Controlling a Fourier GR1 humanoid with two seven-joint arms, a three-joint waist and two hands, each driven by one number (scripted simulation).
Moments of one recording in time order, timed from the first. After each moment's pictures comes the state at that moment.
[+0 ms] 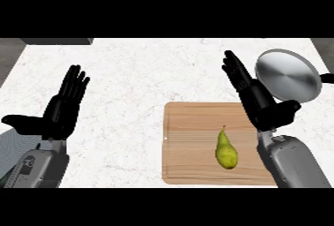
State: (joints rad) left arm -0.23 0.28 -0.06 -1.38 0.34 0.09 -0.17; right arm -0.37 -0.24 0.23 -1.55 -0.15 -0.07 0.08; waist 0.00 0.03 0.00
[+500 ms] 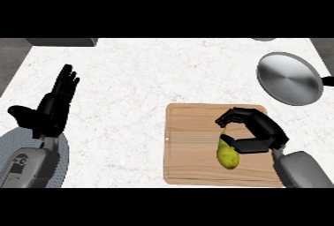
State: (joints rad) left arm -0.24 0.34 -0.07 -1.37 0.24 0.16 -0.08; right arm -0.24 -0.37 0.27 -1.29 -0.25 0.35 -0.09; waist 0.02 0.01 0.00
